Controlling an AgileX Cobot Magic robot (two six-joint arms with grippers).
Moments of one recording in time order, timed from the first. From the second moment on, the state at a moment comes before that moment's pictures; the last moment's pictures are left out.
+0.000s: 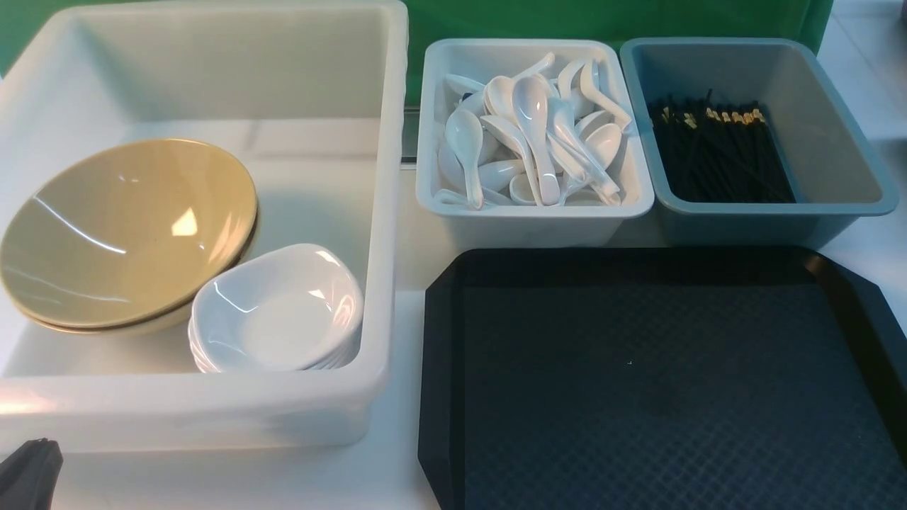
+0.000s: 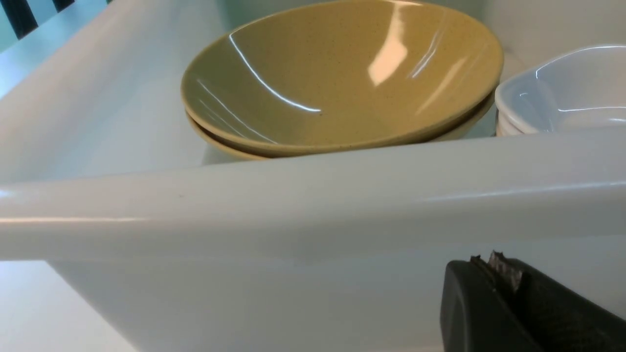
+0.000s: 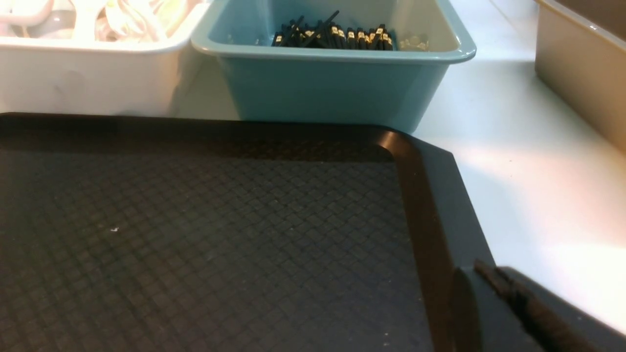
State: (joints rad) right arm 0.02 -0.01 0.03 -0.18 0.32 0.20; left arm 0.04 -0.01 0.03 -0.02 0.30 0.09
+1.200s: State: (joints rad) right arm 0.02 -0.01 0.03 -0.18 0.32 0.20; left arm 0.04 -0.01 0.03 -0.02 0.30 0.09
